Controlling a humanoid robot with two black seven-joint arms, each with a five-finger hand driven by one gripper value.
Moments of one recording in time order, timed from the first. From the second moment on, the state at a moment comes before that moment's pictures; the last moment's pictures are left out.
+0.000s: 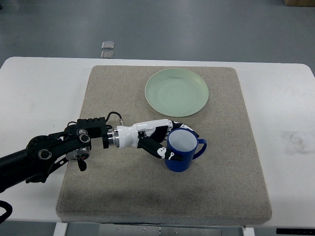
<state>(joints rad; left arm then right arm) -0.73 0.27 -0.38 -1.04 0.82 -0.52 -0.38 0.00 0.00 0.04 0.04 -0.03 0.18 0.22</state>
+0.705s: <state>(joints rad) -0.74 0.33 -0.56 -1.03 0.80 -0.40 -0.39 0.00 0.00 0.04 0.04 -0.03 0.18 0.22</state>
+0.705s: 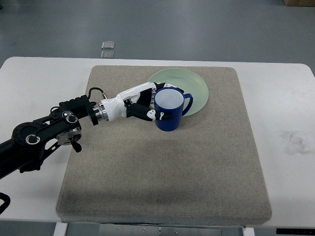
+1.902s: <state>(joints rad) -0.73 0.36 -0.64 -0.76 0.69 -0.18 -0.41 0.00 0.00 0.04 0.04 -0.03 0.18 0.22</state>
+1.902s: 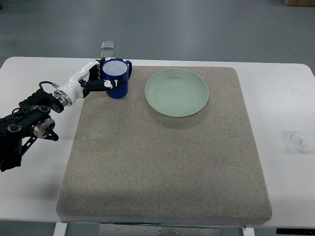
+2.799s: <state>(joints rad) -0.71 0.33 -0.62 -0.68 0.69 -0.12 -0.51 0.00 0.00 0.04 0.04 -0.03 0.18 0.22</state>
